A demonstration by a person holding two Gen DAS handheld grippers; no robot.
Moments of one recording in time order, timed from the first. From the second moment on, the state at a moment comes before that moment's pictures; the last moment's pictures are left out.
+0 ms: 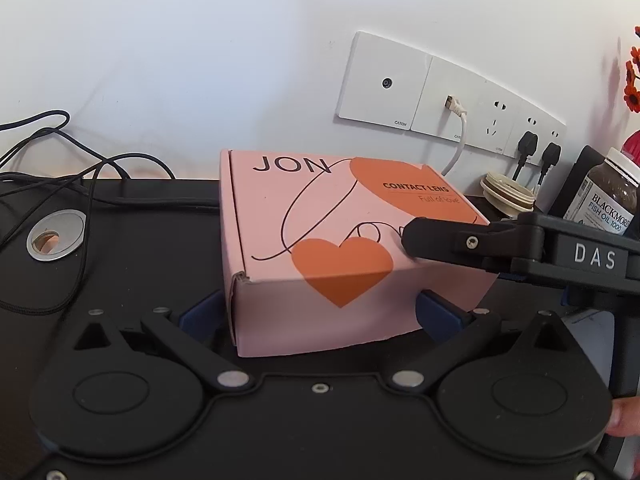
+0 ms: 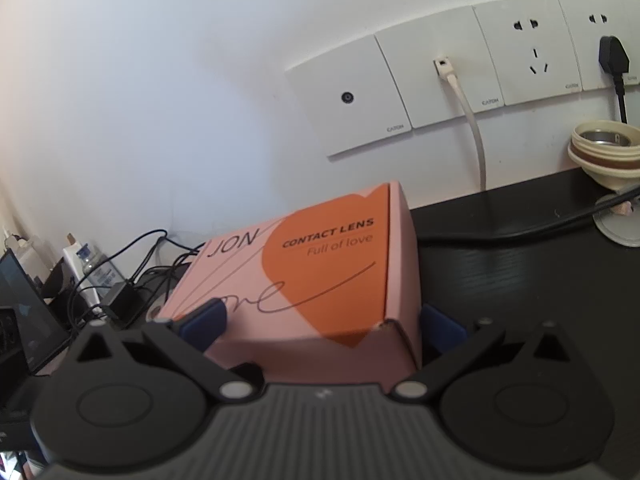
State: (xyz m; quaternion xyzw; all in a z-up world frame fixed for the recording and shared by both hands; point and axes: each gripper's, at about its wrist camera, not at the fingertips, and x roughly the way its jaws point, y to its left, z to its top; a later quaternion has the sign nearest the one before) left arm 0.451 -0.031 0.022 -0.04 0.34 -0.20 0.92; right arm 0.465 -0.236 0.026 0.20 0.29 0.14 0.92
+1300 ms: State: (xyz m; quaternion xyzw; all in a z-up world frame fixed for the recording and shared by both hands) left arm 0.448 -0.033 0.023 -0.03 0.33 -0.19 0.92; right arm 0.459 -0.236 0.017 0.22 0.27 0.13 0.93
